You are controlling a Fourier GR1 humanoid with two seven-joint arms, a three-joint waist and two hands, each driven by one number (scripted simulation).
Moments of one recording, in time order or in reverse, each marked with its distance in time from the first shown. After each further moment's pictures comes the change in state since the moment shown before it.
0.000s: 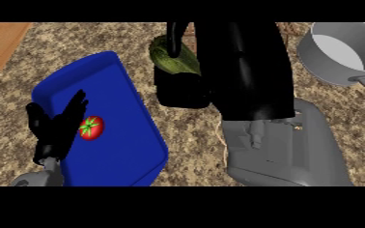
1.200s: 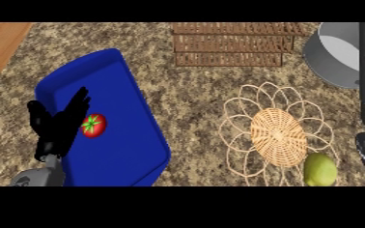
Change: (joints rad) left arm -0.020 -0.002 0.002 0.004 -0.004 -0.026 -0.005; right arm -0.394 -0.270 -0.407 0.630 -0.114 0.138 -0.274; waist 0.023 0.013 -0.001
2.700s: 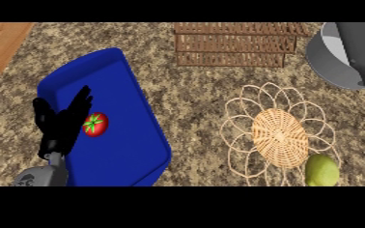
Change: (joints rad) left arm -0.015 -0.018 0.000 0.002 -0.024 0.009 0.017; right arm -0.111 -0.048 -0.020 0.613 0.136 -0.232 -0.495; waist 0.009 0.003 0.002
